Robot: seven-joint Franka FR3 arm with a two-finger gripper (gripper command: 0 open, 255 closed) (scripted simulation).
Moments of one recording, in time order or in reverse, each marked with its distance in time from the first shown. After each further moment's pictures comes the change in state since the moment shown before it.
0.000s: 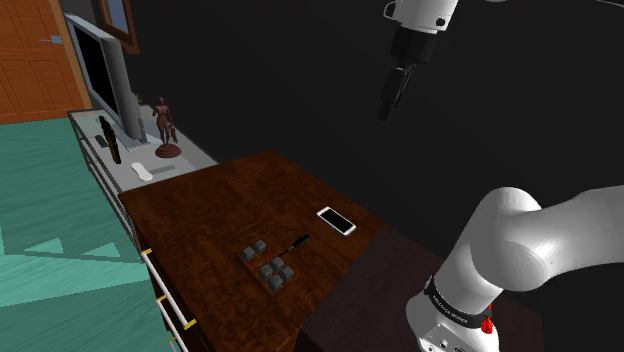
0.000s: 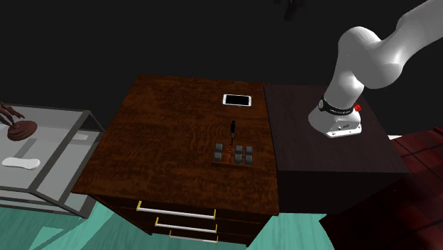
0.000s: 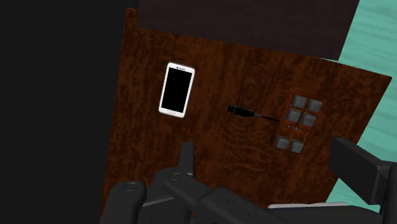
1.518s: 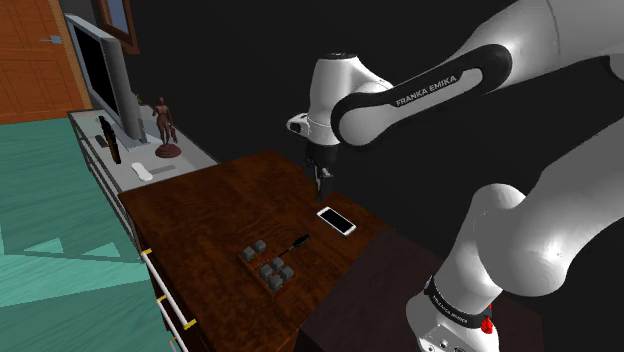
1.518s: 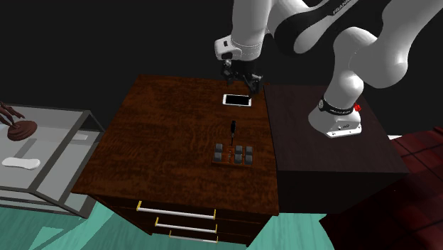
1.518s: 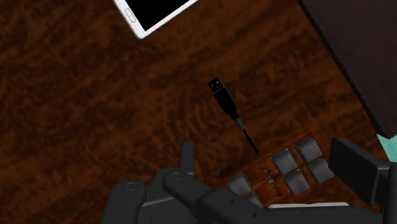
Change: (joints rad) arm 0.222 0.471 -0.073 -0.286 -0.072 0.710 -0.510
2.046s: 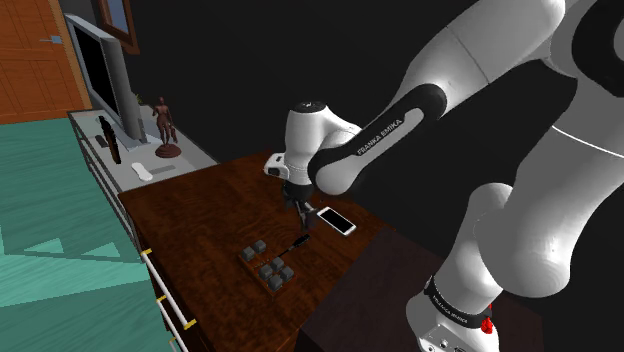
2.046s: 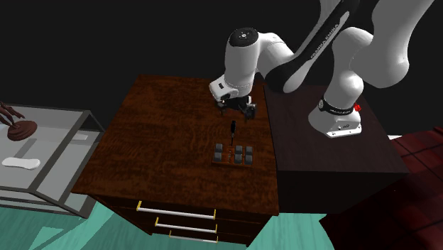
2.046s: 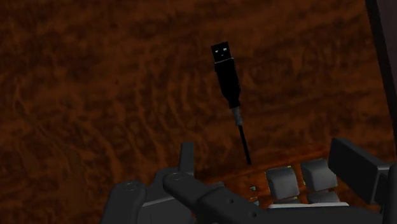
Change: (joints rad) arm 0.063 0.278 0.014 -0.008 -0.028 0.268 -0.168
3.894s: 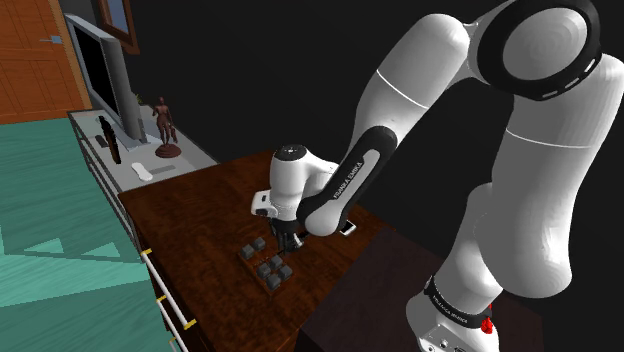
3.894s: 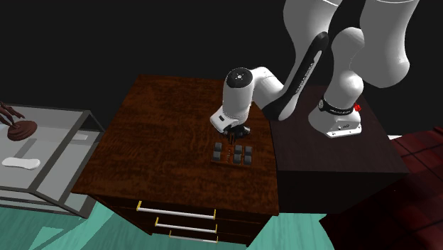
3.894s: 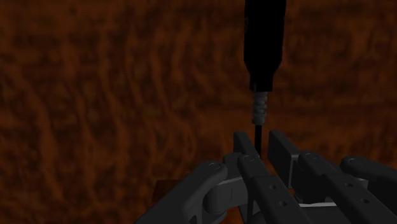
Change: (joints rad) arm 0.032 0.295 0.017 0.043 -0.077 0.239 -0.073
